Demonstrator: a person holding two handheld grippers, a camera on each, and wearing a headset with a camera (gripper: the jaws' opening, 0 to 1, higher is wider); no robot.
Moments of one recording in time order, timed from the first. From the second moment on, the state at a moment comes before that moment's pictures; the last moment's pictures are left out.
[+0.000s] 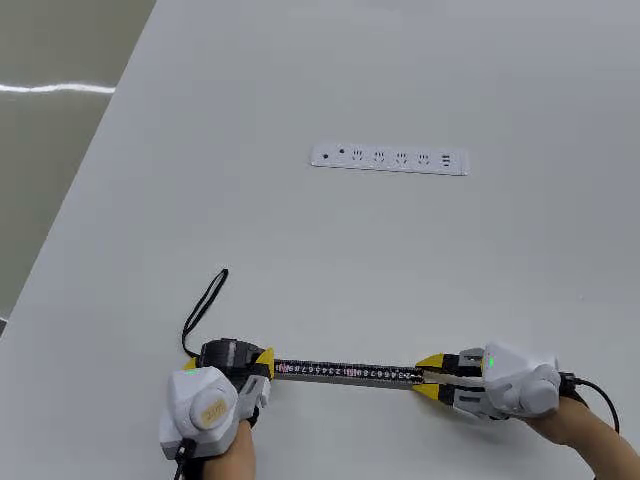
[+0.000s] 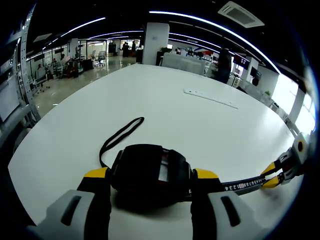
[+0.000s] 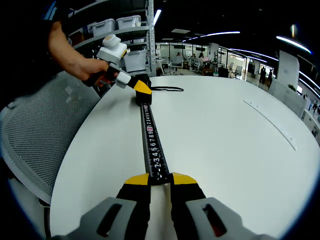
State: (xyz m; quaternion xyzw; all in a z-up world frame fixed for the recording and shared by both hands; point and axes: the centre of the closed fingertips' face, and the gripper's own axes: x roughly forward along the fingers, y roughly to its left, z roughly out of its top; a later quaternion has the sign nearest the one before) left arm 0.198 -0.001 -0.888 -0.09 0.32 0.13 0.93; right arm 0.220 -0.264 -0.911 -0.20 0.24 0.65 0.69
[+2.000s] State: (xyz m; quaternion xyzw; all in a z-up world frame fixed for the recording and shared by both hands) left arm 0.198 0.002 -0.886 -0.11 0.32 0.11 0.93; right arm 0.218 -0.232 -0.900 -0.21 0.23 0.66 0.68
